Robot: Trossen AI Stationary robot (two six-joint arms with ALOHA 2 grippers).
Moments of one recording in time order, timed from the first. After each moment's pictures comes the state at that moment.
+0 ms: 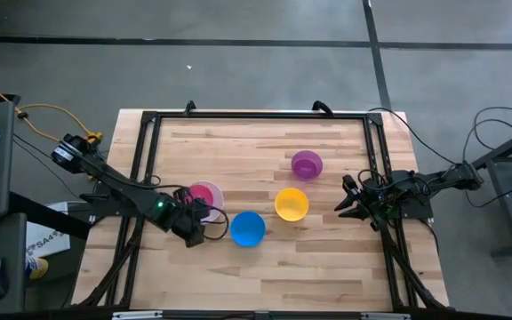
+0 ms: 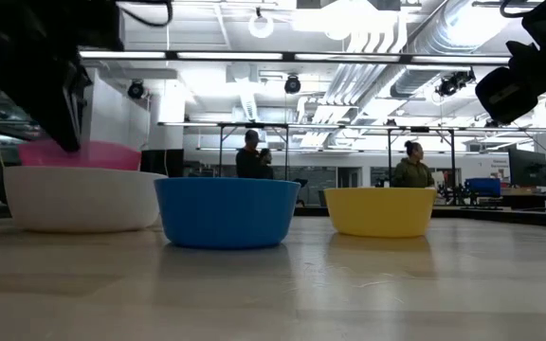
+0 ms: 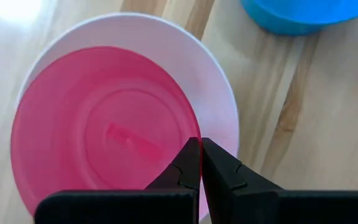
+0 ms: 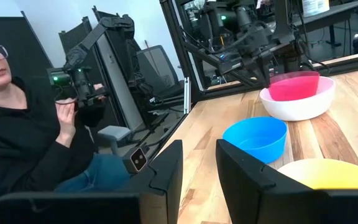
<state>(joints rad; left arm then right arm) -0.50 1.34 0.89 -0.83 -0.38 -0.79 0.22 0.03 0.01 0.06 -0.19 0.34</state>
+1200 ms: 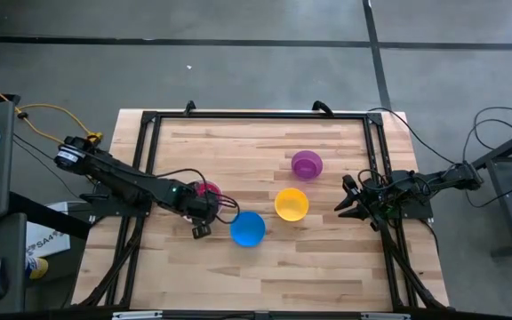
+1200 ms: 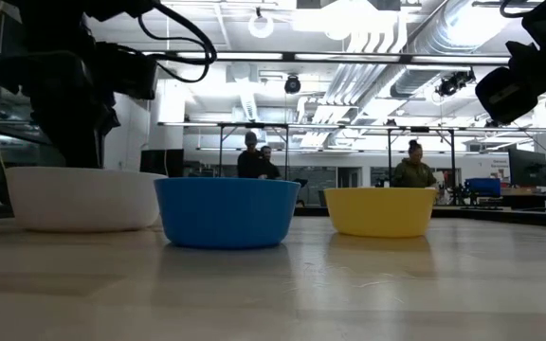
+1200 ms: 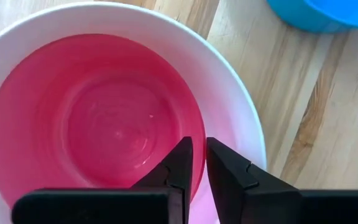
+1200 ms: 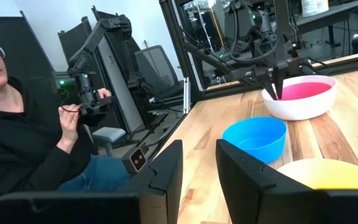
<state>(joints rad) -0.30 1.39 0.83 -0.68 -0.18 -0.61 0.22 0.03 0.01 0.06 -0.18 0.34</state>
